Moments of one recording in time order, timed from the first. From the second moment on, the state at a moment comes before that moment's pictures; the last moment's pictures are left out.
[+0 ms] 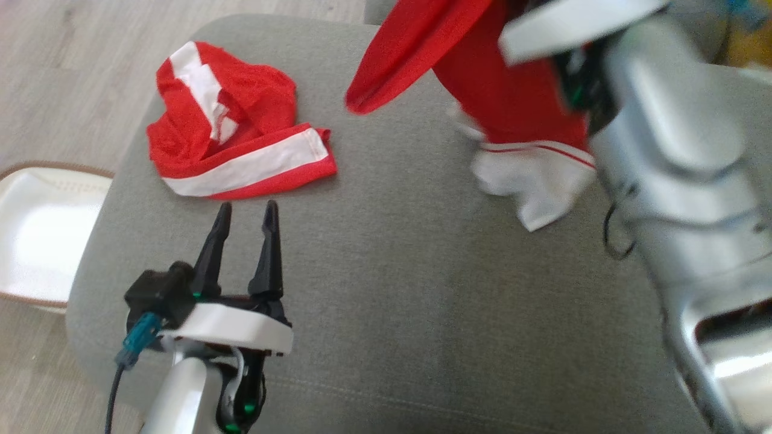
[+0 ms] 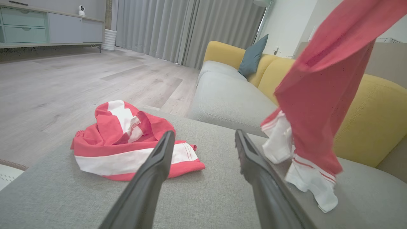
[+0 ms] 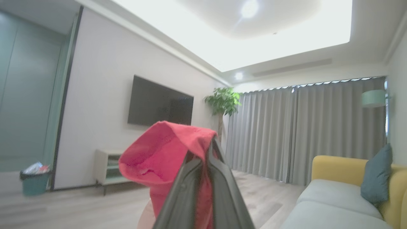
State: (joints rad) left arm -0.13 0.04 -0.25 0.14 -0.34 0.01 -0.26; right arm -1.02 -0.07 0.42 0.54 0.29 0.12 -0.25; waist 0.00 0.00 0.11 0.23
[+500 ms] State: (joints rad) left arm -0.11 0.04 -0.19 0.12 -0.31 0.00 -0.26; right arm -0.89 -0.24 -0.11 0.60 0.23 0.12 -0.19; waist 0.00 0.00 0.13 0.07
